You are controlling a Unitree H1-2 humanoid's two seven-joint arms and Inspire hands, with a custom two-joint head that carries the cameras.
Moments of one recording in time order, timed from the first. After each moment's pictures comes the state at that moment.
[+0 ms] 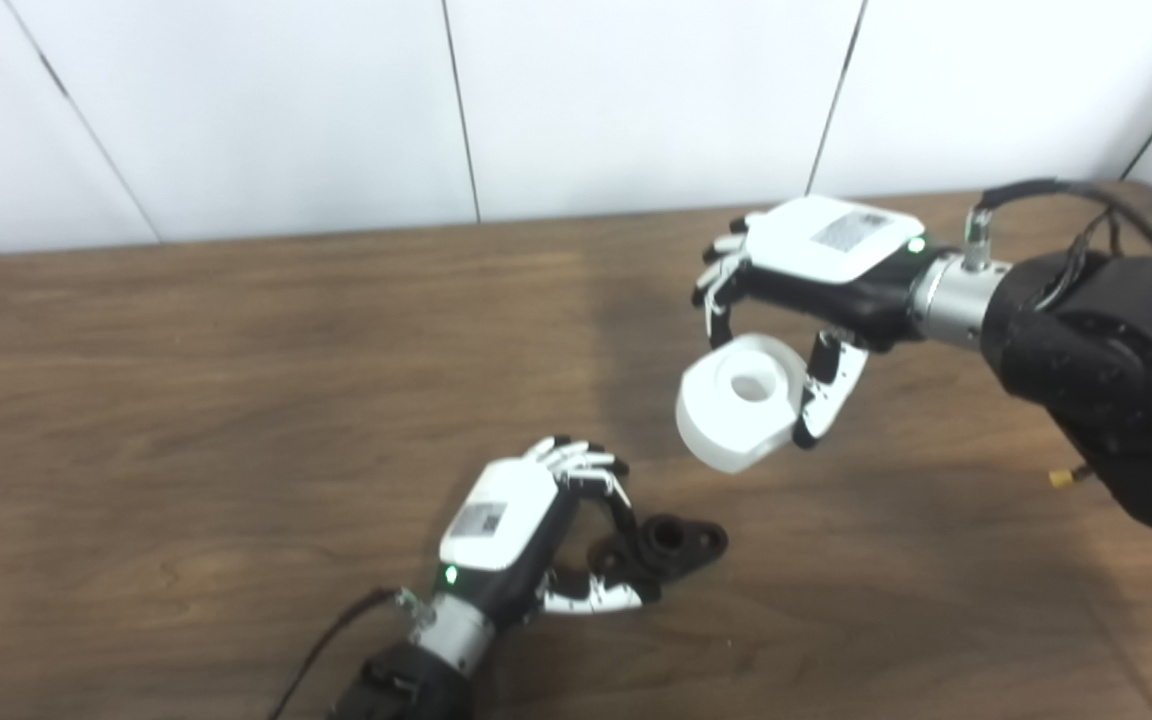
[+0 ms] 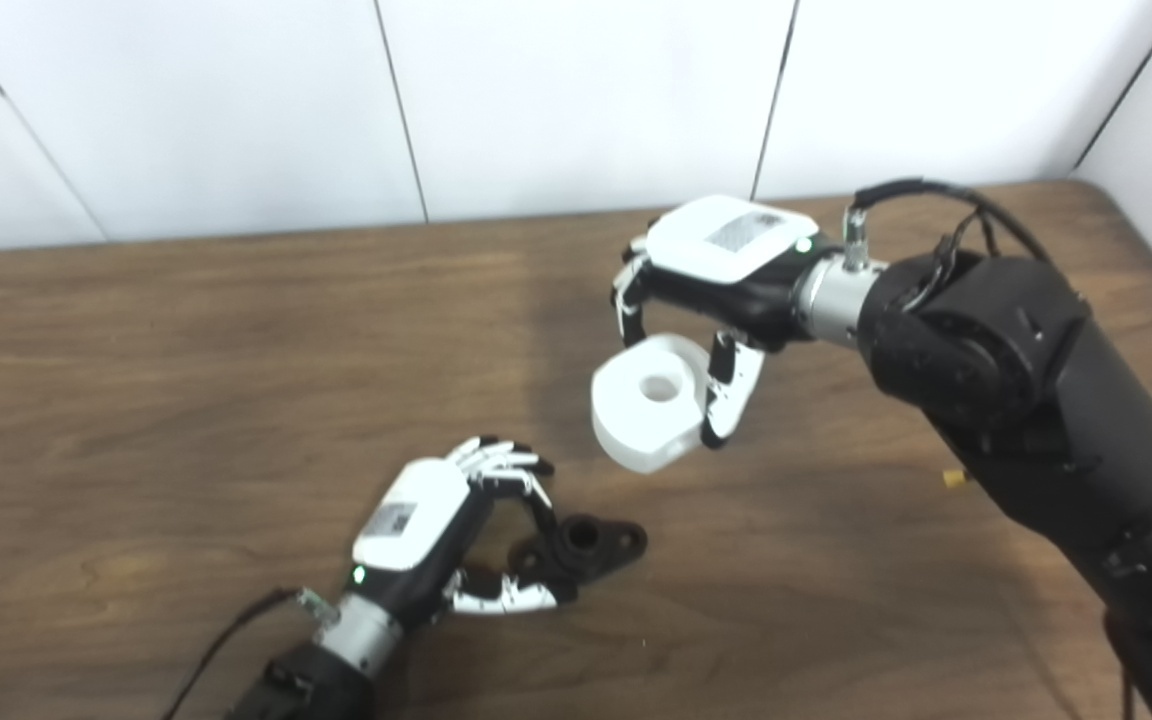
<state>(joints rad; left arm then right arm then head) 0.04 0.15 -0.45 -0.23 0.86 0.01 -0.15 -0.60 -0.63 0.33 -0.61 -0.69 0.31 1.02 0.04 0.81</state>
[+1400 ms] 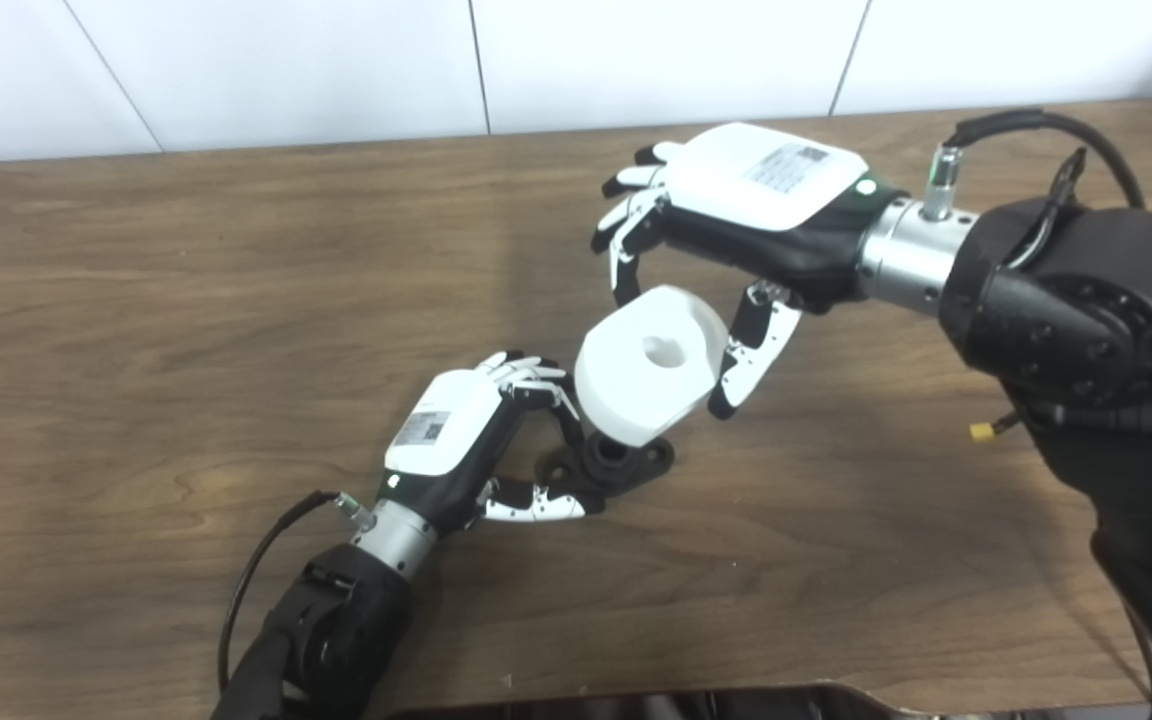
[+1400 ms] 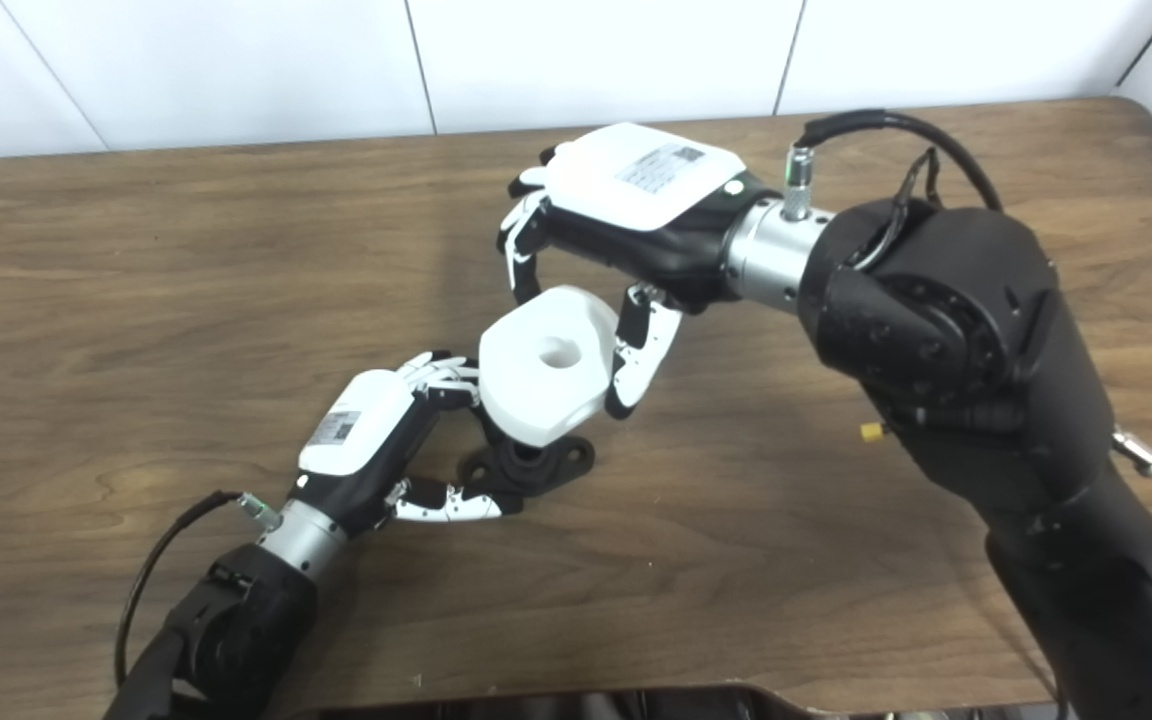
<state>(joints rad) 0.05 0.24 -0.36 -0.25 0.78 -0.02 -0.16 -0.65 -0.43 0.38 -0.72 -0.74 0.38 1.10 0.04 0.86</state>
